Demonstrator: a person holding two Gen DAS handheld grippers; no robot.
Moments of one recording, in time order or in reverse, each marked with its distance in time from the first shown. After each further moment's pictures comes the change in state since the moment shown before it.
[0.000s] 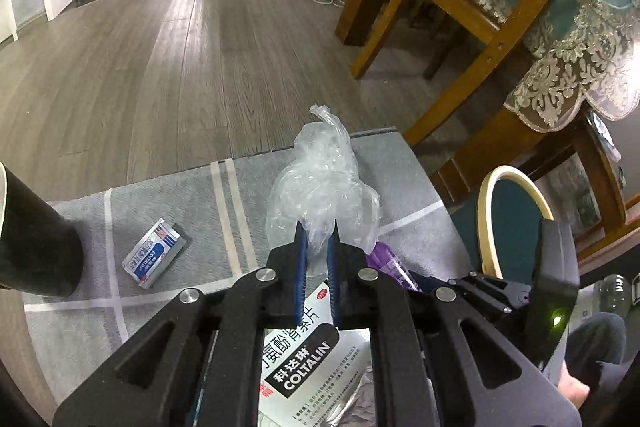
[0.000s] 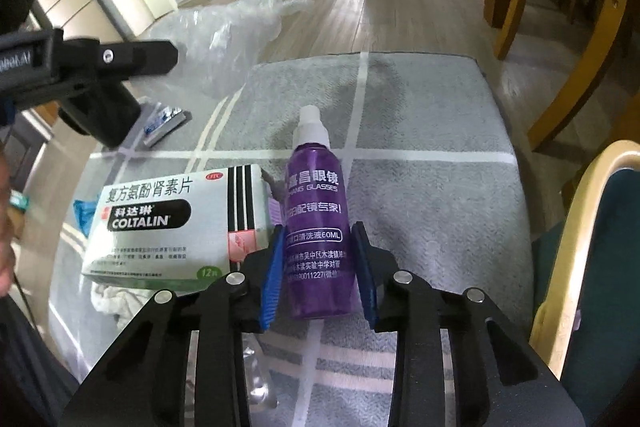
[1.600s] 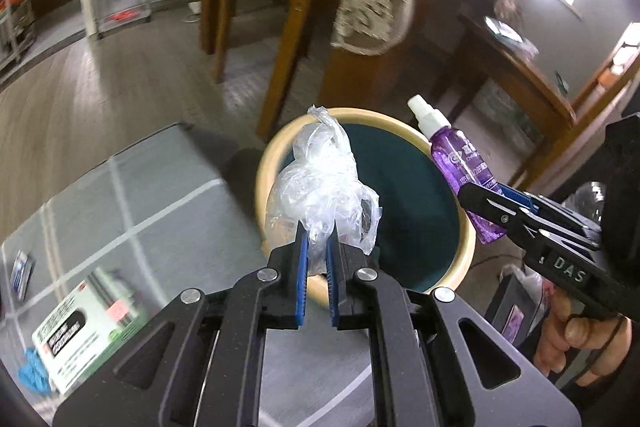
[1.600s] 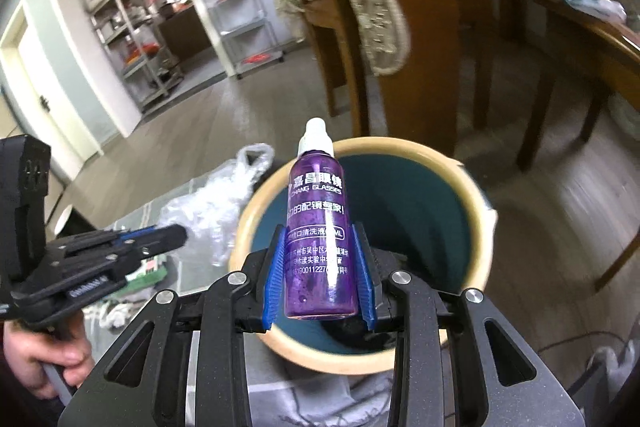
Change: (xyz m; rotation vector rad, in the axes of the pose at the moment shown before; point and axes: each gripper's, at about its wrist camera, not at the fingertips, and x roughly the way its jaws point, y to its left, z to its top) left arm 0.017 -0.223 -0.059 0.339 0.000 -0.172; right arm -0.211 -0.149 -0.103 0.398 -0.358 -0.218
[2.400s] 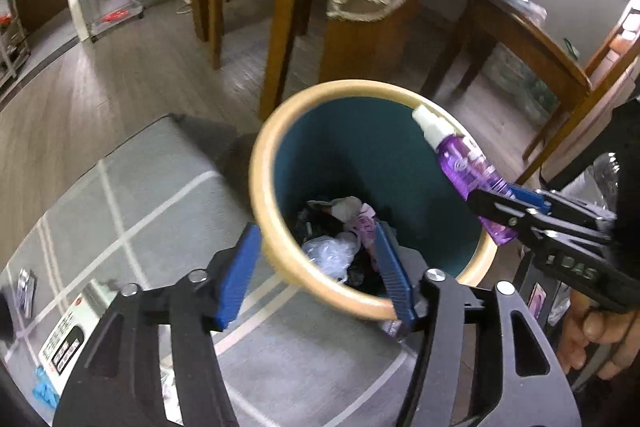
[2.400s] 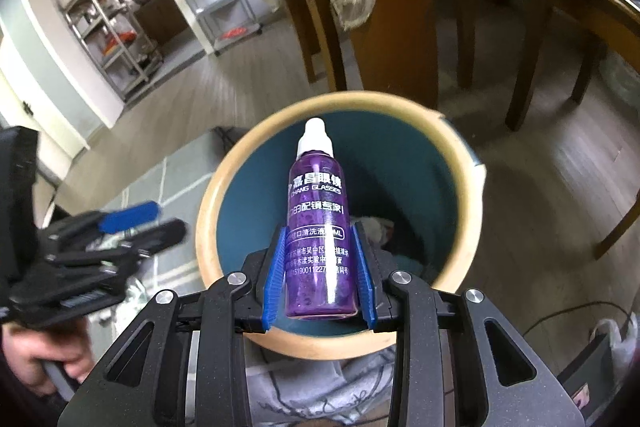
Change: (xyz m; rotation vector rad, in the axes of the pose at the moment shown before) left arm 0.021 0.004 -0.001 0.042 0.070 0.057; right arm 0.031 -0.018 -0.008 0.054 0.131 -0.032
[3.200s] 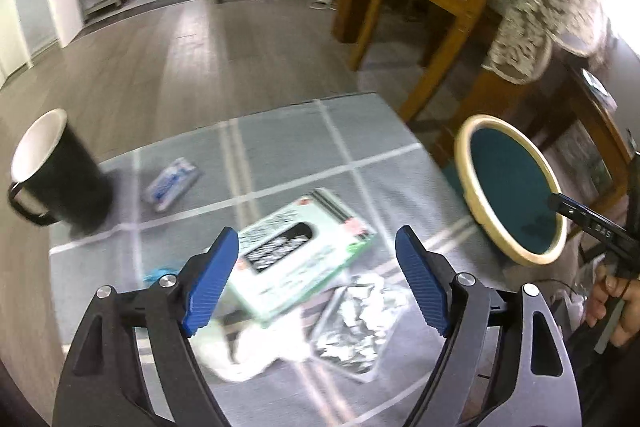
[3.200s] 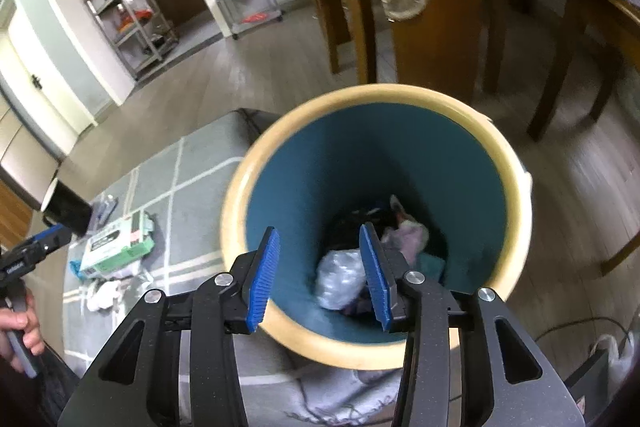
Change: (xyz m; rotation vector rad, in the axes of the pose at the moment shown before) left arm -0.100 0.163 -0.088 -0.313 -0.071 0.212; right arm 0.012 0.040 -0.003 -0.088 0.014 0.028
